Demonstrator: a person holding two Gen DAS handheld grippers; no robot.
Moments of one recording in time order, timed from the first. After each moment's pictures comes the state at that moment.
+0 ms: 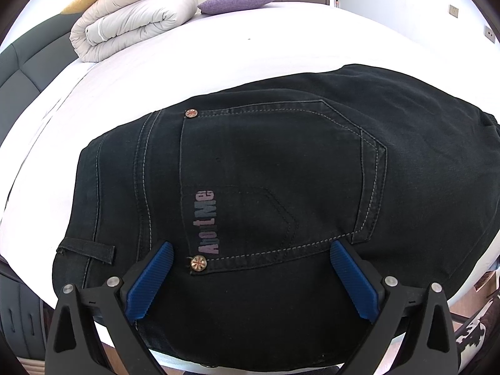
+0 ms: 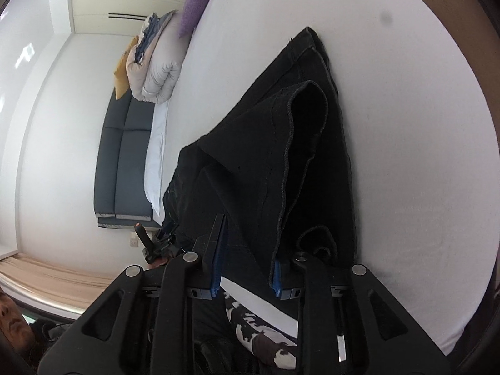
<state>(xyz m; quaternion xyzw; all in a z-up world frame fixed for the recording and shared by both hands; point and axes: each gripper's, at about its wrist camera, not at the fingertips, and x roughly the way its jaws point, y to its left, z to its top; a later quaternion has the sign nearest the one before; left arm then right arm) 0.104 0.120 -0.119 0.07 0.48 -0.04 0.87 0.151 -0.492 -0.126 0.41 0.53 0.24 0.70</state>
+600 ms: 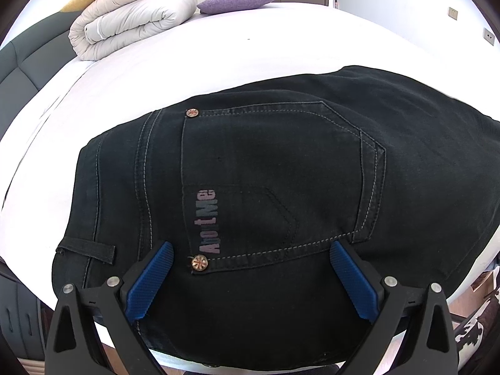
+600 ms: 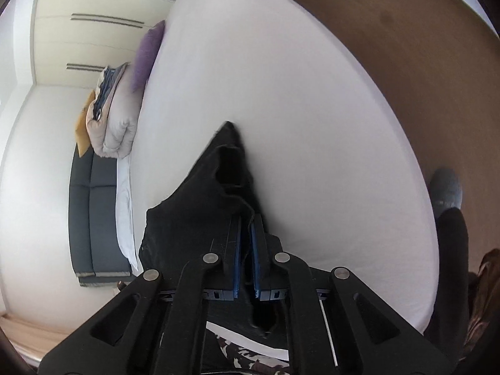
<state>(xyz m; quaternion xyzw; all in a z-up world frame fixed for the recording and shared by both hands) 0.102 0.133 -0.115 0.07 0.48 -0.05 0.87 0.153 -0.524 -0.106 0.48 0.47 0.10 0.74</state>
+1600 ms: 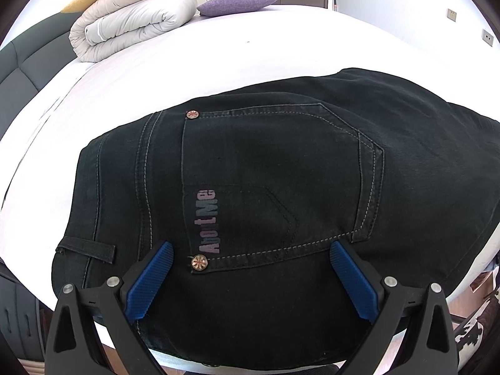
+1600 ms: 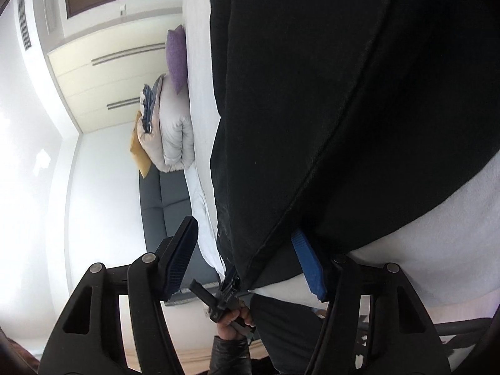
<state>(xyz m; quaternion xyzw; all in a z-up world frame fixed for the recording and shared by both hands) 0.094 0.129 -0.113 0.07 0.47 -0.05 0.88 0.115 -0.293 -0.181 0.67 0.39 0.14 0.62</state>
